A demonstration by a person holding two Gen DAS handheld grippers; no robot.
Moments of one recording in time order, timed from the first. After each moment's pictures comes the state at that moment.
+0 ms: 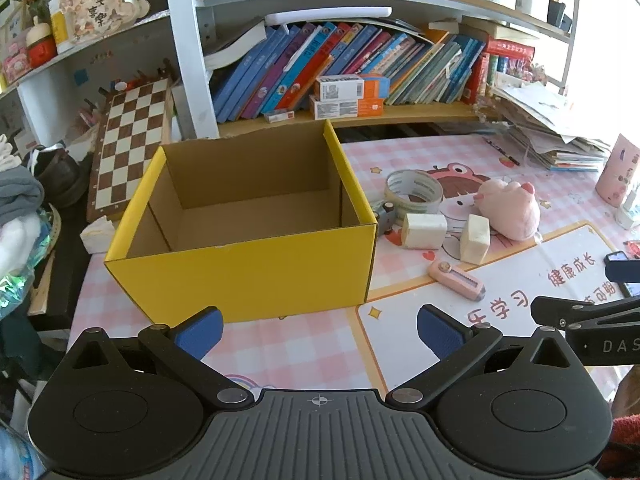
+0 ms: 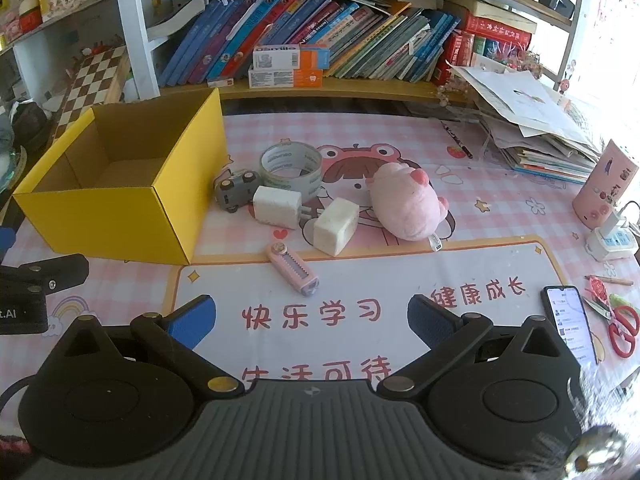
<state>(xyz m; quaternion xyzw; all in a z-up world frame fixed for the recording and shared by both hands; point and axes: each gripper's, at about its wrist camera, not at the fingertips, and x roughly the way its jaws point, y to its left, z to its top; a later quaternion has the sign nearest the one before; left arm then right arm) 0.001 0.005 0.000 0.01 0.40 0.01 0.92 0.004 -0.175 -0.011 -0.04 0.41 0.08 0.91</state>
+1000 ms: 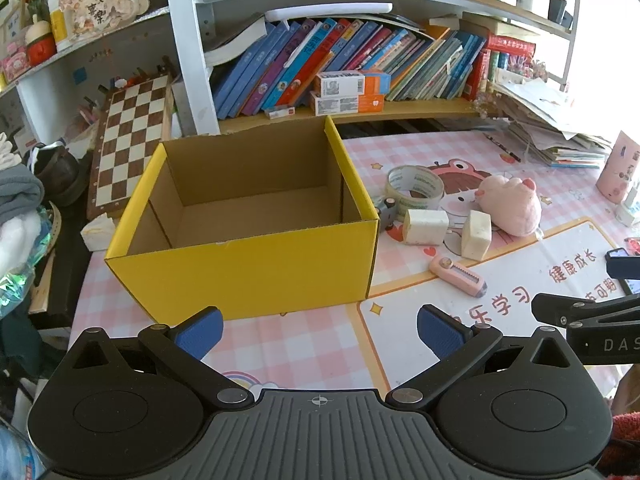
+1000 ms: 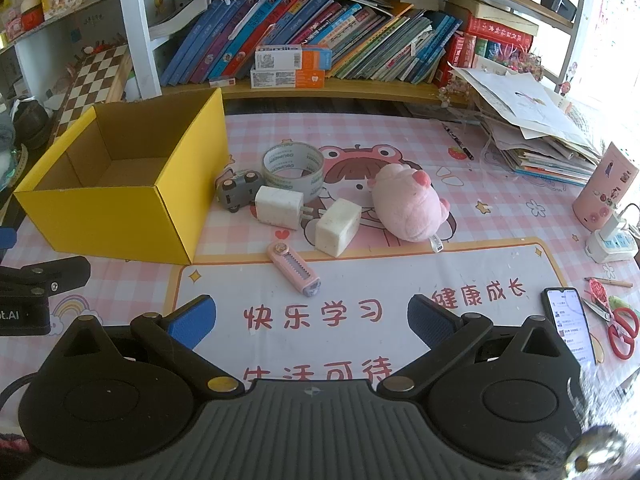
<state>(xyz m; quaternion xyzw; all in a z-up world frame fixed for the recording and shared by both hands) 0.000 -0.001 0.001 0.02 0.40 0.01 0.92 0.002 -0.174 -0.011 -0.05 0.41 0.09 0.91</state>
